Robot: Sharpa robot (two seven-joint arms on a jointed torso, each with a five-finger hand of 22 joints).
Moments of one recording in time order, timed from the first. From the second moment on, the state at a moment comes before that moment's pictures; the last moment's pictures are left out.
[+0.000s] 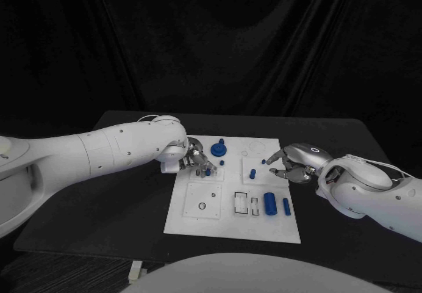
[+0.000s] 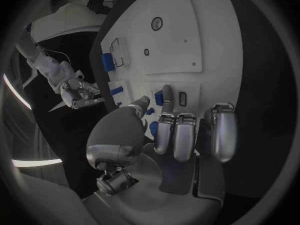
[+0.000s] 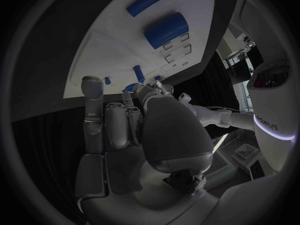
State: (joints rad) left arm 1.24 -0.56 -0.21 1.16 -0.84 0.30 -0.50; left_hand 0.92 0.02 0.23 0.15 0.06 0.99 0.07 0.21 0.95 1.47 -0.01 1.56 1.31 1.47 -0.06 1.57 1.31 0.04 1.45 0.05 1.41 1.31; right arm 1.13 -0.89 -0.21 1.56 -1.52 -0.38 -0.06; right_hand 1.38 -0.02 0.26 0.18 0.39 0.87 0.11 0.10 0.08 1.42 0.01 1.40 1.31 1.47 -0.07 1.31 1.31 0.14 1.38 0.05 0.58 1.31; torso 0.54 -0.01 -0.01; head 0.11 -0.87
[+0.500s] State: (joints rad) left arm 1.23 -0.58 -0.21 1.20 -0.84 0.29 -0.50; left_hand 0.92 0.03 0.16 0.18 0.05 0.99 0.06 0.29 1.05 1.47 -0.01 1.56 1.31 1.47 -0.06 1.57 1.31 0.04 1.45 0.05 1.41 1.31; right arm 1.13 -0.90 -0.21 1.57 -1.52 -0.38 -0.06; right_hand 1.38 -0.02 0.26 0.18 0.39 0.87 0.11 0.10 0.08 1.42 0.01 1.40 1.31 1.47 -0.07 1.31 1.31 0.14 1.38 0.05 0.58 1.31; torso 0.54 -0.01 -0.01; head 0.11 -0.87
